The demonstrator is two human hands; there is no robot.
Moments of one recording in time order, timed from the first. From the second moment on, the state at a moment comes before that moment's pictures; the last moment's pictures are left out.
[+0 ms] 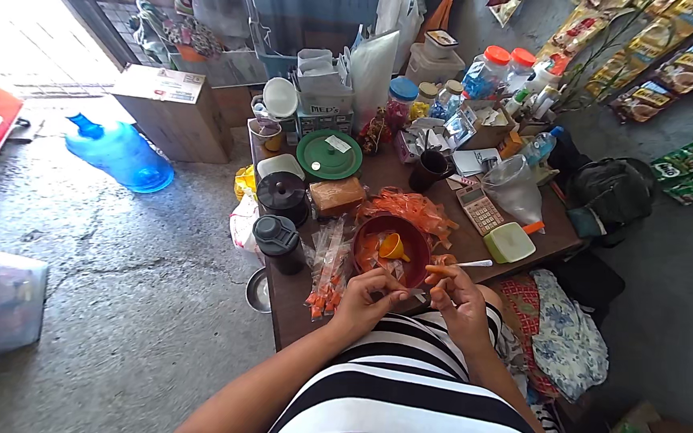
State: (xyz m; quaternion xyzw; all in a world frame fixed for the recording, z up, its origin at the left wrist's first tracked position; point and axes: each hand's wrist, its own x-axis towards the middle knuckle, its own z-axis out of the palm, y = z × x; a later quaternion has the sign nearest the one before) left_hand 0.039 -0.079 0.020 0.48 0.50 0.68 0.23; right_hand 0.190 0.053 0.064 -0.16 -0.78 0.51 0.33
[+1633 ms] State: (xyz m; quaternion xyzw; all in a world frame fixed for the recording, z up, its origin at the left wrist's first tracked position) left_hand 0.040 -0.078 0.017 0.46 0.49 0.69 0.29; right_hand 0.188 0.047 0.058 -0.13 -0.79 0.50 0.32
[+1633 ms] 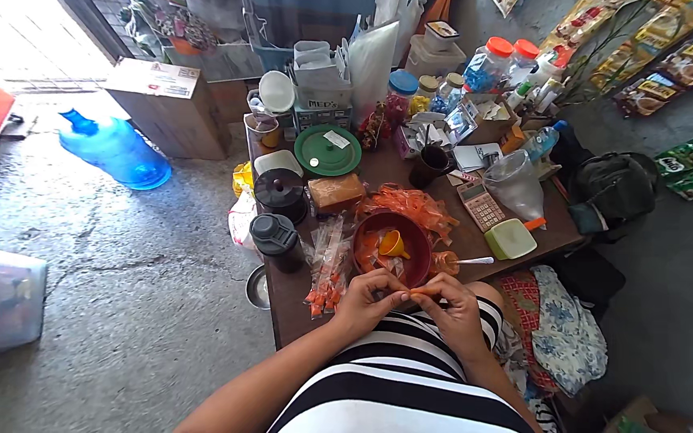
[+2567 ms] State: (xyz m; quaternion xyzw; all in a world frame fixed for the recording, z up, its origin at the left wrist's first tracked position) left_hand 0.038 -0.077 0.019 0.45 0.49 0.69 0.29; right_hand 0.184 0.050 0.057 -0.17 -0.75 0.54 0.34
